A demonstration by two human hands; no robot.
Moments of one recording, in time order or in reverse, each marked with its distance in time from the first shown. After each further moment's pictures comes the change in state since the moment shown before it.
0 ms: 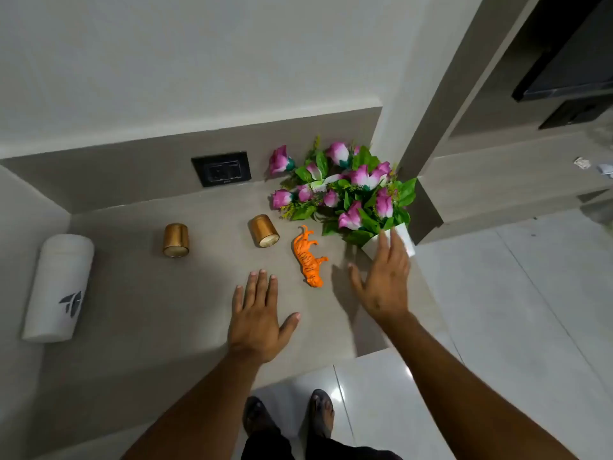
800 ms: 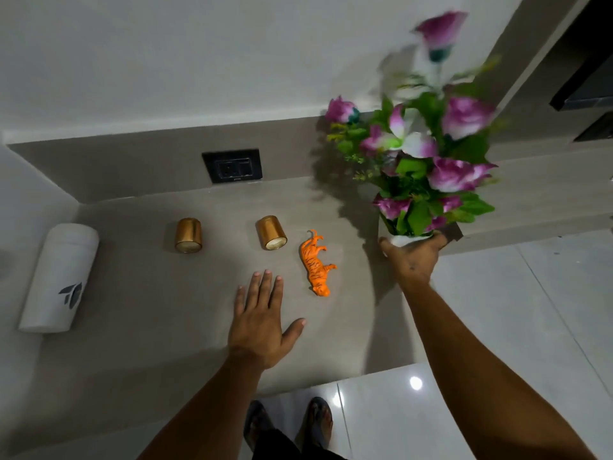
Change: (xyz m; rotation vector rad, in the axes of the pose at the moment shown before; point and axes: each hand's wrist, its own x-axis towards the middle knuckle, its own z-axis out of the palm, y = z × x) left_hand 0.009 0.000 0.006 0.012 0.011 -0.021; right_hand 0.092 0.046 0.030 0.629 0.179 0.540
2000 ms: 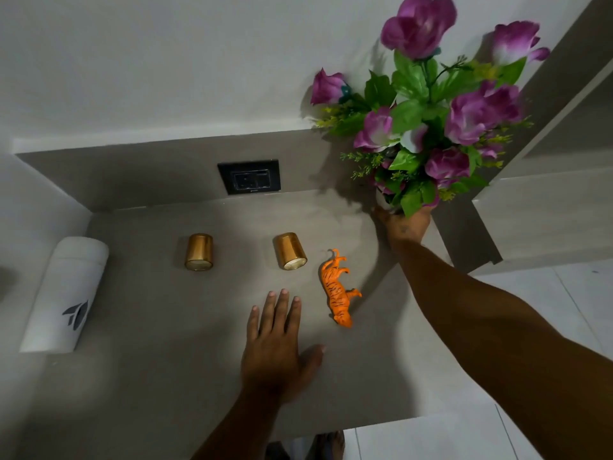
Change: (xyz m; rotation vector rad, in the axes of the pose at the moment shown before) left_hand 0.007 -0.001 0.011 -0.079 0.057 -0.021; right_hand 0.090 -0.035 0.119 0.122 -0.148 -0.019
